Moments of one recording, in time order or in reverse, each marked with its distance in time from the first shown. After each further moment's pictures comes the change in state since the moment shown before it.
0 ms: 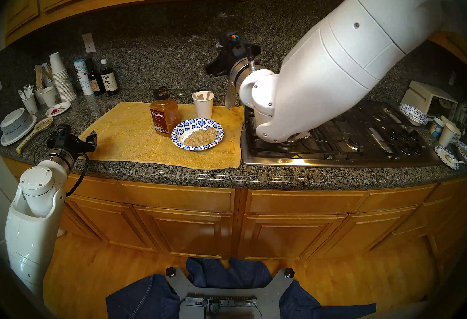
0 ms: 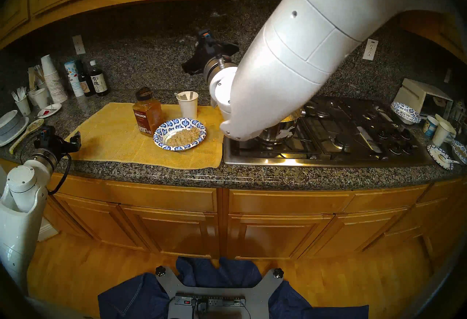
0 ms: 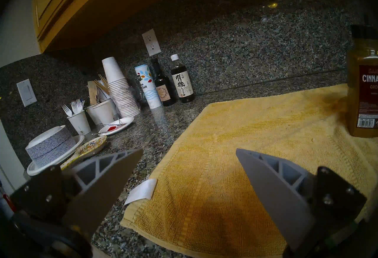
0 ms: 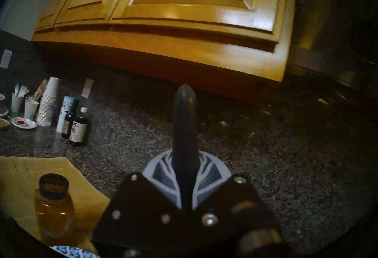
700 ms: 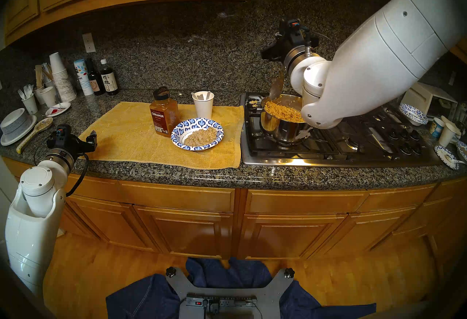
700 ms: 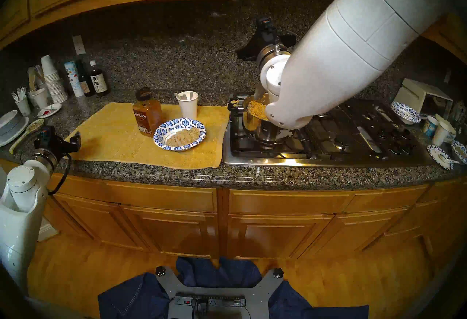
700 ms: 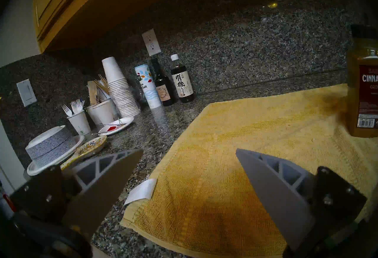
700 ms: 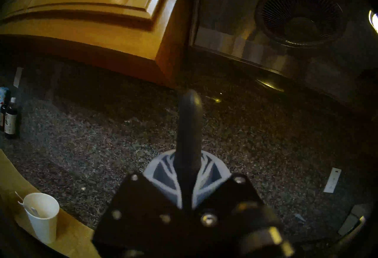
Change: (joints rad) left arm 0.000 0.000 0.000 0.000 0.000 0.000 0.000; right arm 0.107 0.102 -0.140 -0.118 0.098 0.000 0.000
